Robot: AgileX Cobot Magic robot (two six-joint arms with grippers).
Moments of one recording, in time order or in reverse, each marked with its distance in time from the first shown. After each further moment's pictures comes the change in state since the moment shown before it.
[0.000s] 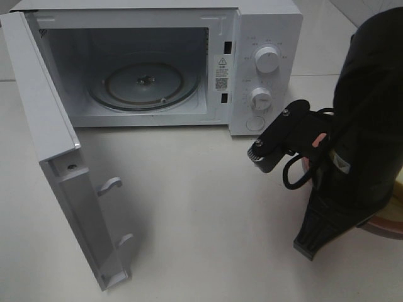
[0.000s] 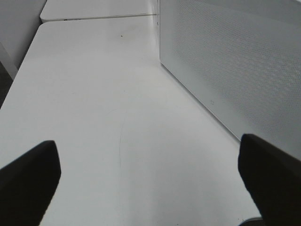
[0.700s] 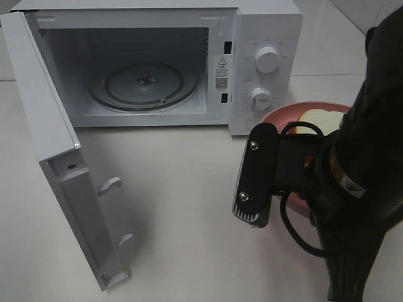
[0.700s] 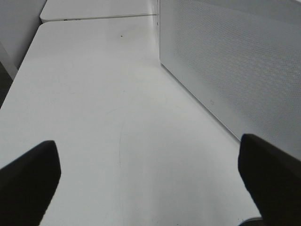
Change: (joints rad) left arm 0.000 0.000 0.000 0.000 0.000 0.000; right arm 0.177 -0.088 0.002 0.000 0.036 -0.360
